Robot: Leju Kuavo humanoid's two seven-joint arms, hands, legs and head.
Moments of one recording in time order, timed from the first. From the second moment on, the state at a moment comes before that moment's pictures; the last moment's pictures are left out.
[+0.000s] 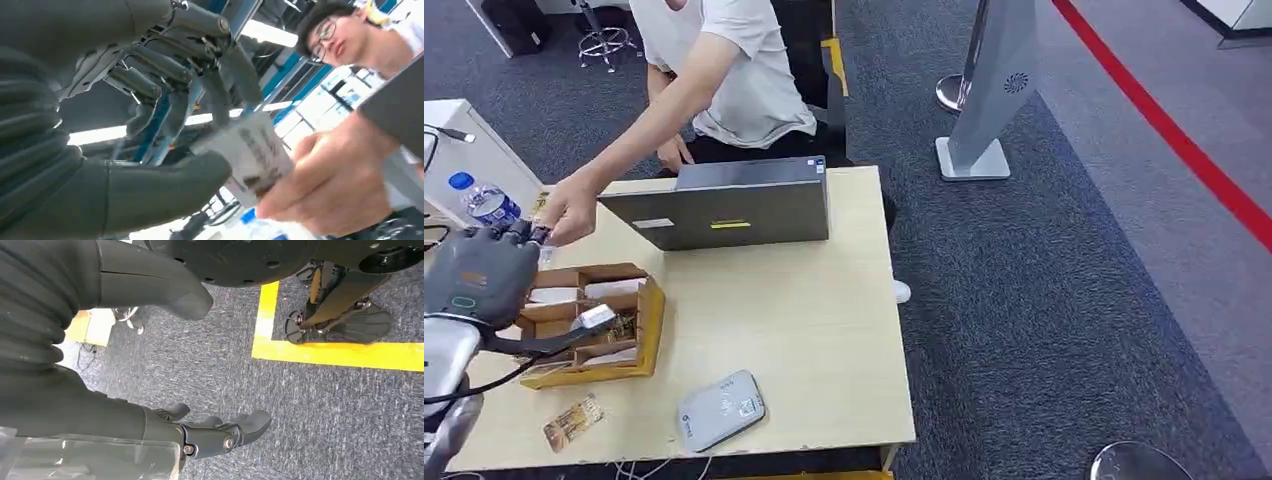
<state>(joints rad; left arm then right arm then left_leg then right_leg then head) -0.33 0.59 -0.33 -1.79 -1.50 -0.14 0.09 0.07 0.36 -0.88 -0.60 1.05 0.08 0.09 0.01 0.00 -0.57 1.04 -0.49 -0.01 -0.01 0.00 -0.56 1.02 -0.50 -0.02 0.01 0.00</state>
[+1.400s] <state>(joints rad) 0.53 0.31 -0.03 -2.16 -1.50 0.00 0.02 0.18 0.36 -0.62 -0.76 0.64 -0.01 0.28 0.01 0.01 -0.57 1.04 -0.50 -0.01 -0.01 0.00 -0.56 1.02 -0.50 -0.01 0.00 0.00</state>
